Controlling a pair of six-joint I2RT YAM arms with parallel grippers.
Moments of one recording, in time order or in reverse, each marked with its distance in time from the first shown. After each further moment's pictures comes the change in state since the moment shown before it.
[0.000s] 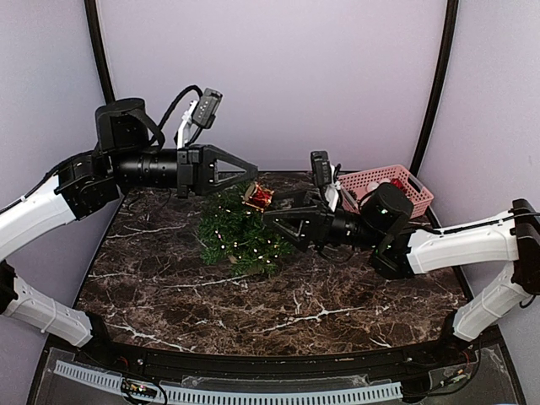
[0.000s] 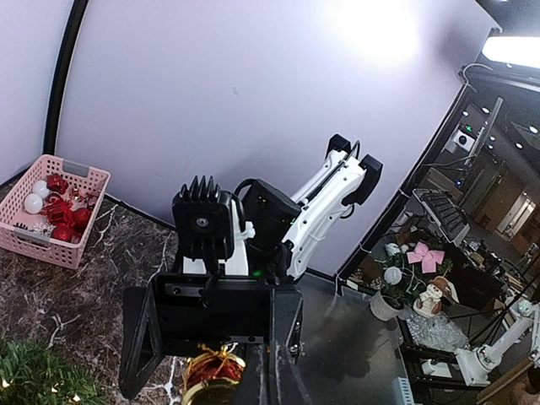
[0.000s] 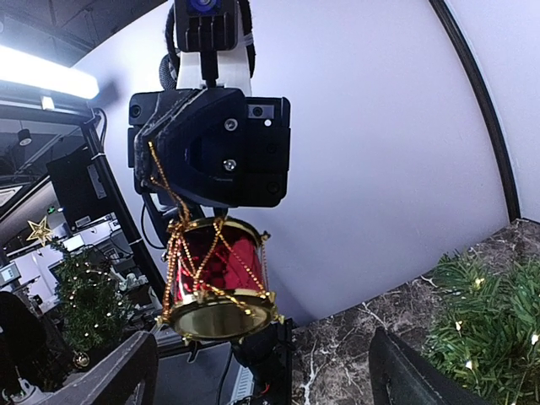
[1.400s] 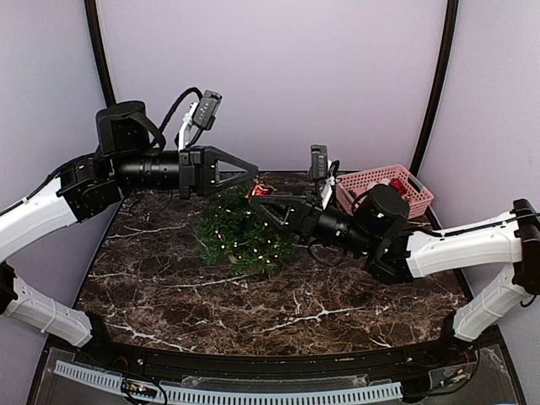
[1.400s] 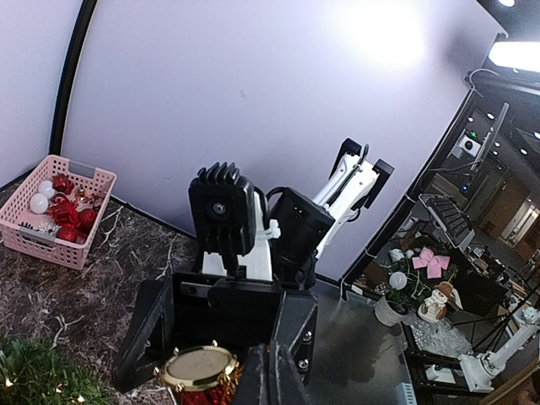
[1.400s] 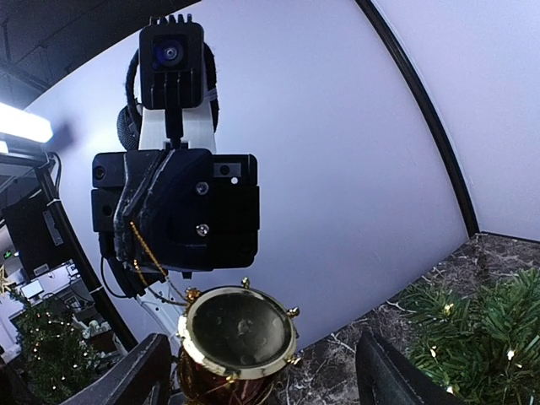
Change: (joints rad) left arm 0.003 -0.004 -0.026 0.035 -0.019 -0.012; right arm 0.094 -0.006 0.046 -0.050 0.296 -0.032
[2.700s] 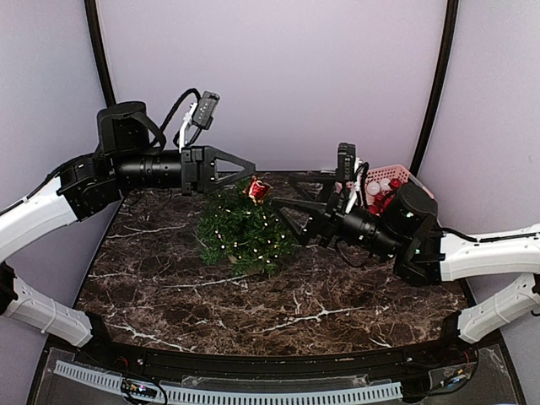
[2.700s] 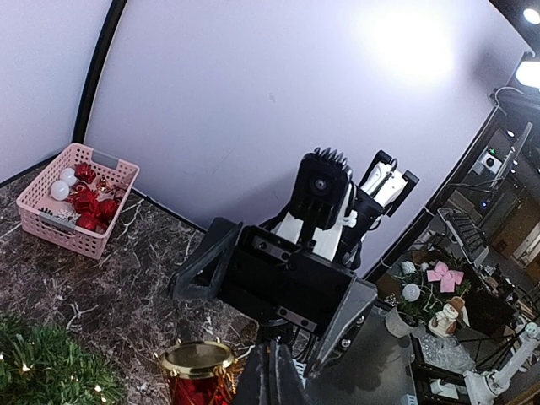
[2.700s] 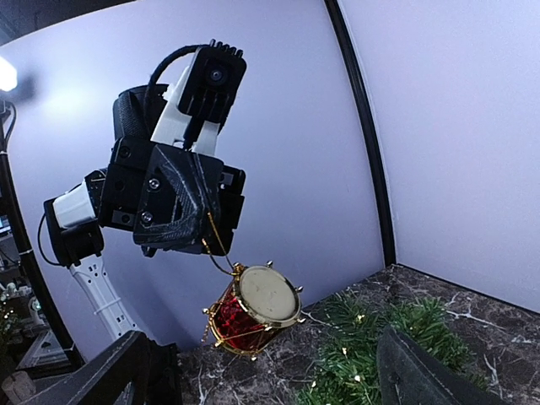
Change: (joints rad) left arm 0.018 0.000 0.000 -0.026 -0.051 -0.027; right arm 0.011 -0.195 -0.071 -0.189 0.144 -0.289
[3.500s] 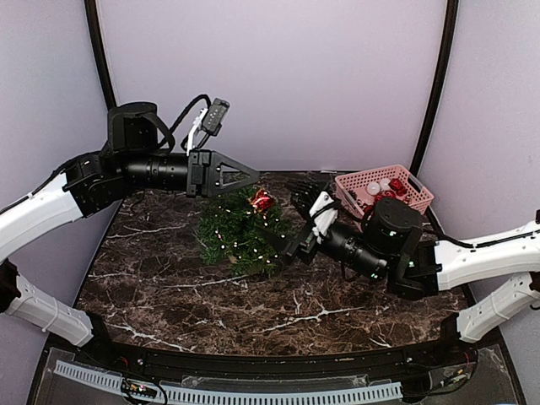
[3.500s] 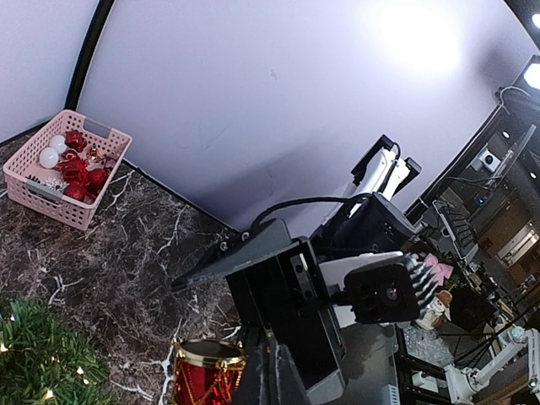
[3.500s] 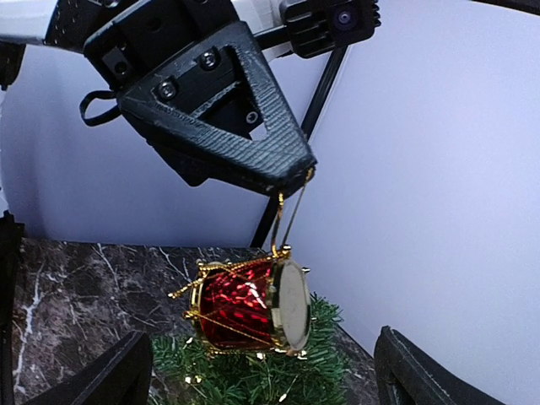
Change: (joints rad) left arm 0.002 0.036 0.029 -0.063 0.039 -0.034; right arm 0.156 0.021 0.041 -0.157 0.326 -0.687
